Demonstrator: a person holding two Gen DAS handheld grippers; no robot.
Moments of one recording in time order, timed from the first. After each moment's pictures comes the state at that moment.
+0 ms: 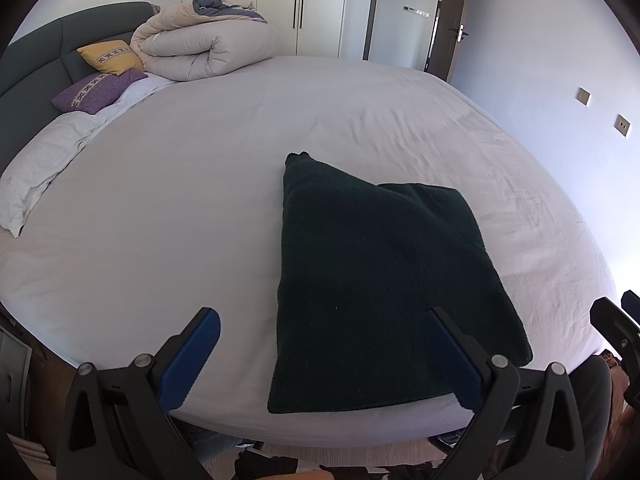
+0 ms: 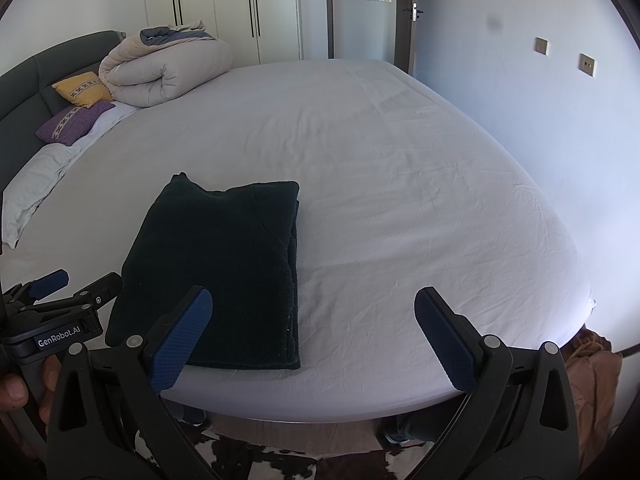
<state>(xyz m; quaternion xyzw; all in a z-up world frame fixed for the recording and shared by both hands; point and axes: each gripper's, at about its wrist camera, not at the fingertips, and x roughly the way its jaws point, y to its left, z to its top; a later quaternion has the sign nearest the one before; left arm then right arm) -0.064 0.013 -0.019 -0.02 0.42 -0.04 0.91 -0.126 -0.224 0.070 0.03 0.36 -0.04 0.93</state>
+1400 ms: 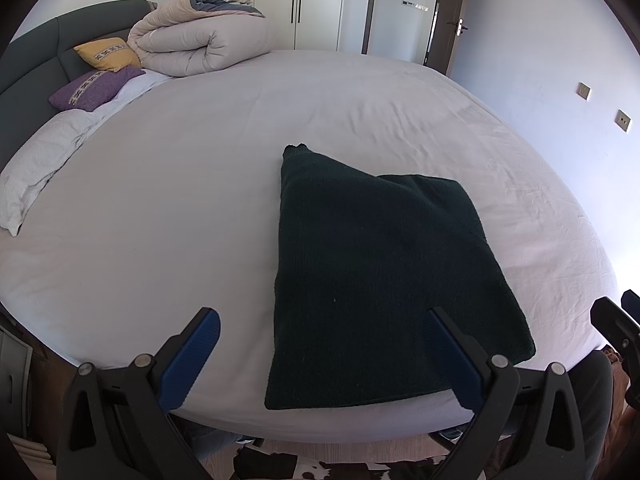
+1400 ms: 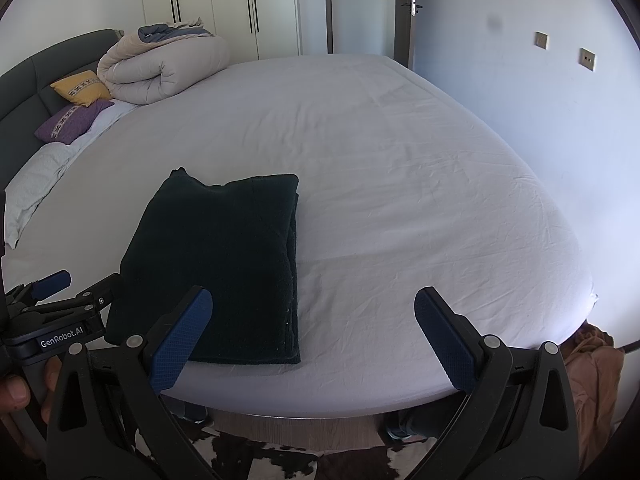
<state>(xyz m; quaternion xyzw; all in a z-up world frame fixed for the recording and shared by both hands) -0.062 0.013 -0.028 -0.02 0.42 -0.04 0.90 -0.120 -0.190 0.054 0.04 0.37 -0.04 0.93</state>
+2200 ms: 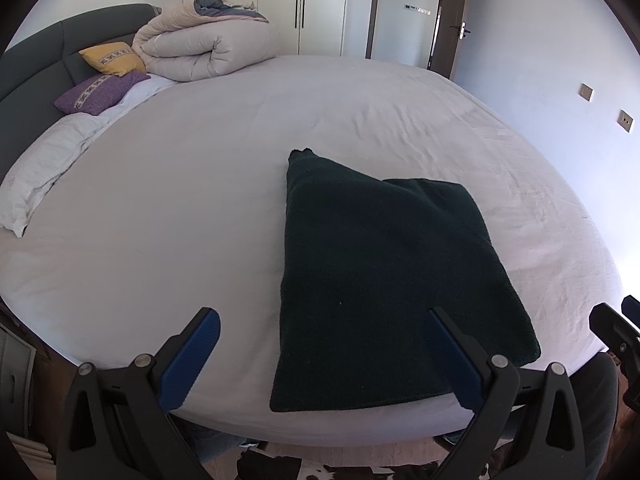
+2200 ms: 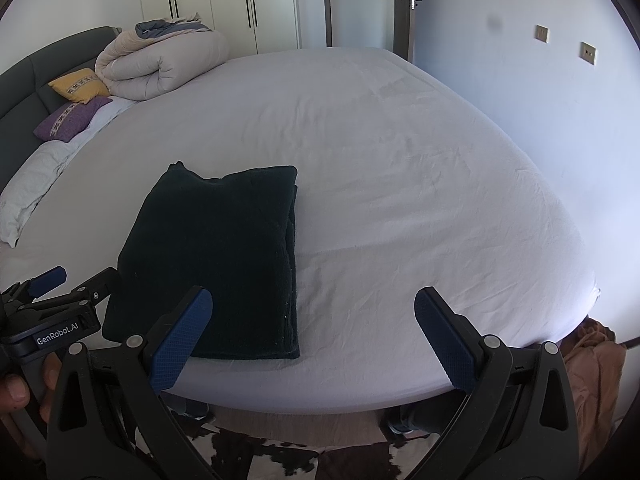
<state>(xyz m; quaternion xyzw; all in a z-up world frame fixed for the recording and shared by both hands) -0.062 0.018 -0.025 -0.01 0.42 -0.03 0.91 -0.107 -0.192 0.046 0.04 0.38 -0.04 0.92</state>
